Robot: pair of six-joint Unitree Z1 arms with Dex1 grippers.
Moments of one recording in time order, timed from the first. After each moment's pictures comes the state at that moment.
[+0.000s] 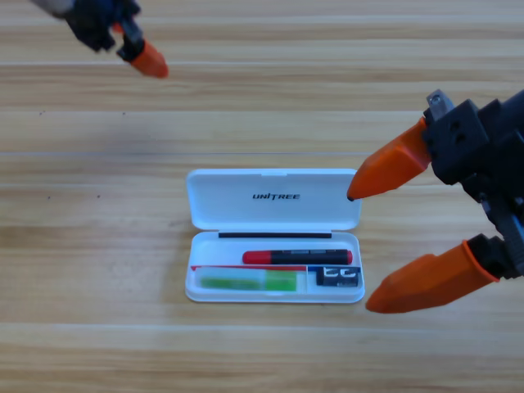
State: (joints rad) arm 0 -0.38 1.88 -1.52 0.53 -0.08 0.59; arm 1 0.96 1.50 -1.28 0.66 0.43 -0.48
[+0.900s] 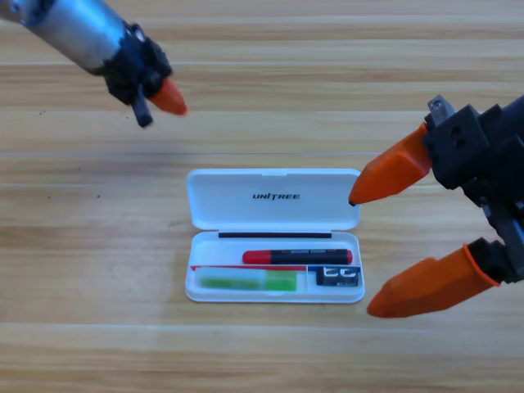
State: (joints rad) arm 0 -0.40 1.97 -1.43 0.45 -0.20 0.72; arm 1 0.96 1.50 -1.27 0.66 0.44 -0.47
